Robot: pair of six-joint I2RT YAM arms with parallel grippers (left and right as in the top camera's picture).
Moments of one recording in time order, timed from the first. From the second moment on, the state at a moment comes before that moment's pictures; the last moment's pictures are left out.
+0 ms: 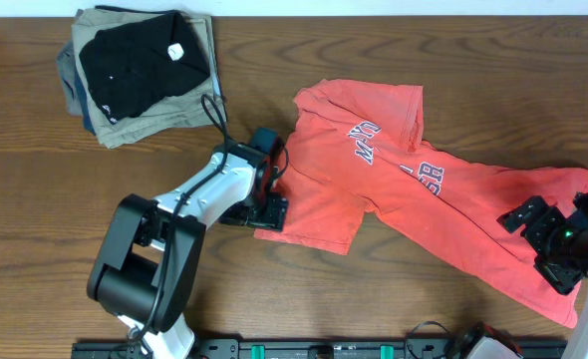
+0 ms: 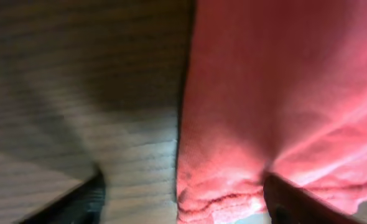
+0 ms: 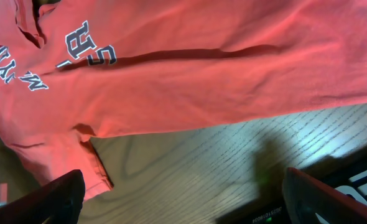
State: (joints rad) left arm -0.44 1.84 1.07 -0.89 0.11 -0.25; right arm -0.61 1.10 1.03 -1.32 -0.28 0.29
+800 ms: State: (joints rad) left arm -0.07 1.82 1.07 -0.89 0.13 -0.36; right arm -0.61 1.10 1.03 -1.37 -0.14 0.38
